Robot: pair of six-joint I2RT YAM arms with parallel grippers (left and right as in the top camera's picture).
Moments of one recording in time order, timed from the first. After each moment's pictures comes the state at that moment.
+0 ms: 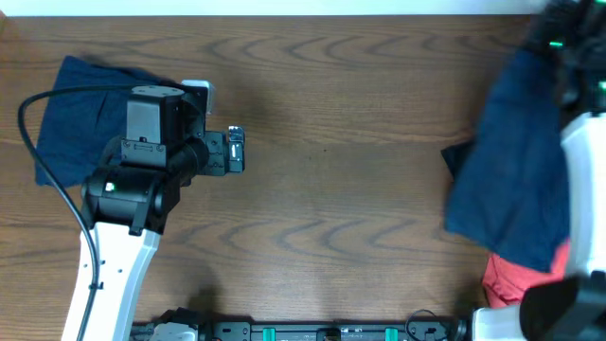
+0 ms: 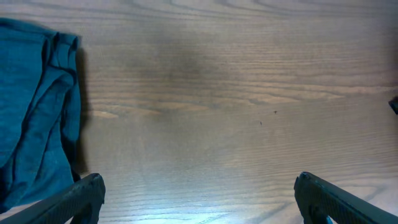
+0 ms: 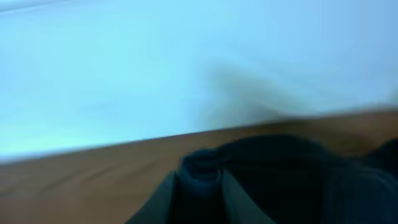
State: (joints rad) left arm -0.16 1.17 1.26 -0.93 0.10 -0.12; right arm -0.09 1.59 1.61 -0.41 -0.11 0.11
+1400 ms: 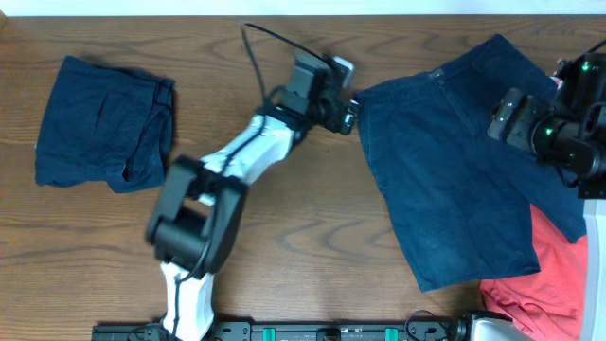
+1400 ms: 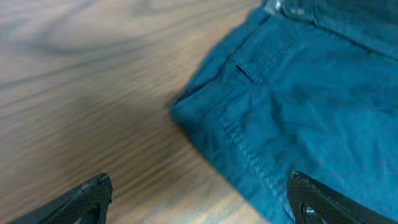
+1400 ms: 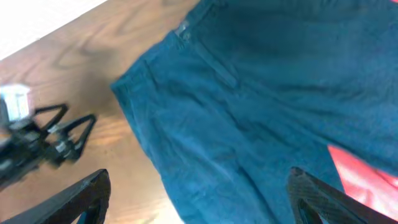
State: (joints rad) left arm -0.49 2.08 1.39 -0.03 0.26 -0.03; right arm -0.10 1.31 1.62 -1.26 -0.06 0.36
